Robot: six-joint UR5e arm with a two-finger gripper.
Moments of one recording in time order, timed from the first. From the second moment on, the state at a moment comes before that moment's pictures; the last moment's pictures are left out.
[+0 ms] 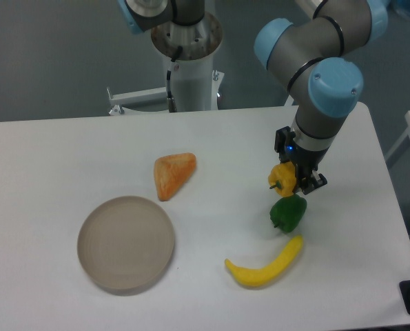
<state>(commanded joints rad) 2.38 -2.04 -1.19 -1.48 1.54 1.66</state>
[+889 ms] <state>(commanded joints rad) 2.27 -2.03 -1.23 -1.48 1.46 1.49</state>
